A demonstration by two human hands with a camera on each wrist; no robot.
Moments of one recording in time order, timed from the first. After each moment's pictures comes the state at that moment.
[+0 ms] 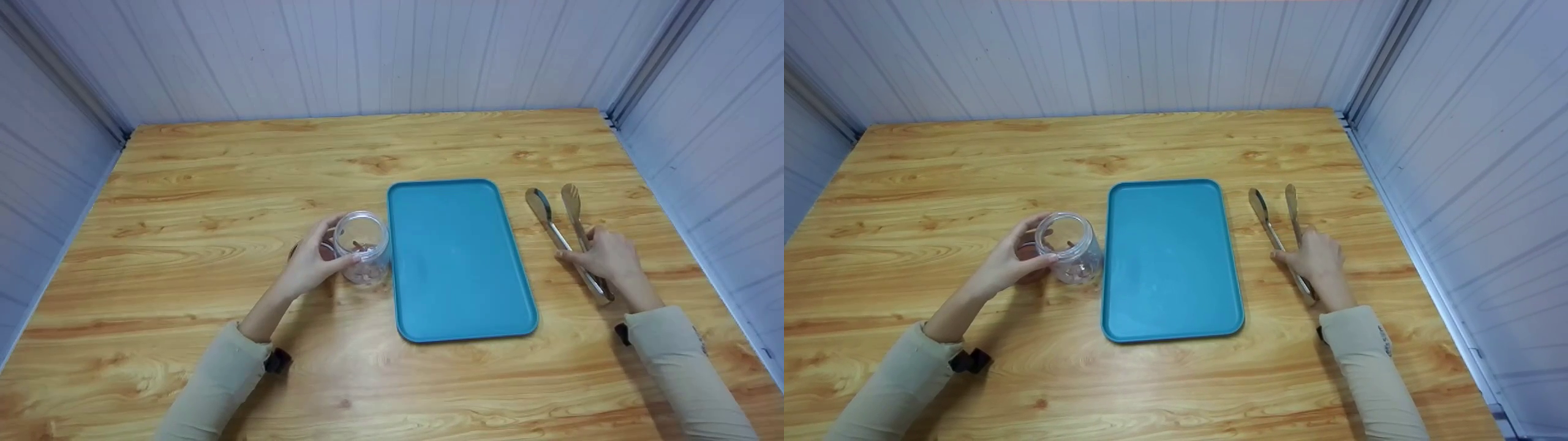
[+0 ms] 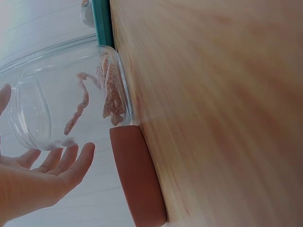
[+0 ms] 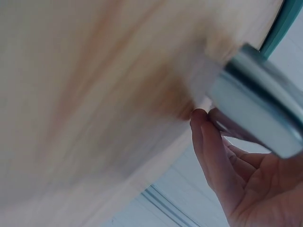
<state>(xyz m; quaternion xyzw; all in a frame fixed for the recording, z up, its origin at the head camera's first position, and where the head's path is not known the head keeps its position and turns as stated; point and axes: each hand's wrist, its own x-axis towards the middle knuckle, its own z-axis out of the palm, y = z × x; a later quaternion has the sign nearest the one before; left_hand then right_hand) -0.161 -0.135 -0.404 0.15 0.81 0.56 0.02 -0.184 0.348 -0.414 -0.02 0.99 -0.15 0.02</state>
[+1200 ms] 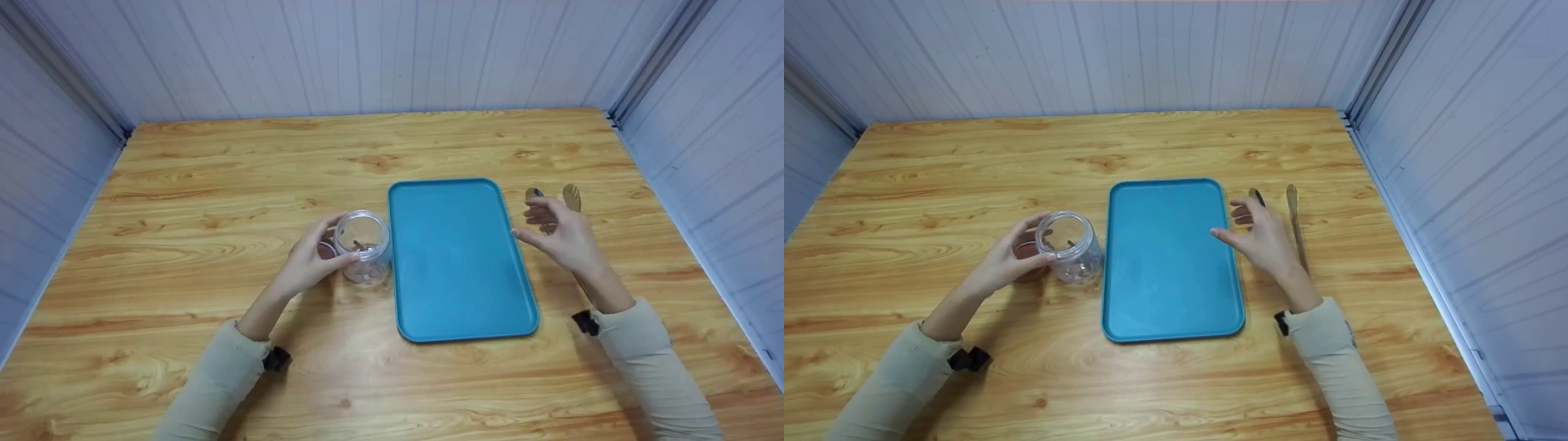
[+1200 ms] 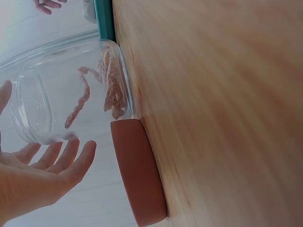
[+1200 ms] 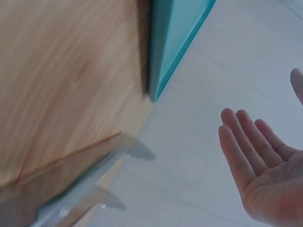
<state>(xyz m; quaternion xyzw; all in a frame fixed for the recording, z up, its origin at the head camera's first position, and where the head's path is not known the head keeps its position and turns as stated) -0.154 -0.135 -0.385 0.15 0.82 0.56 0.04 -0.184 0.267 -0.382 -0.16 0.90 -0.40 -0.08</state>
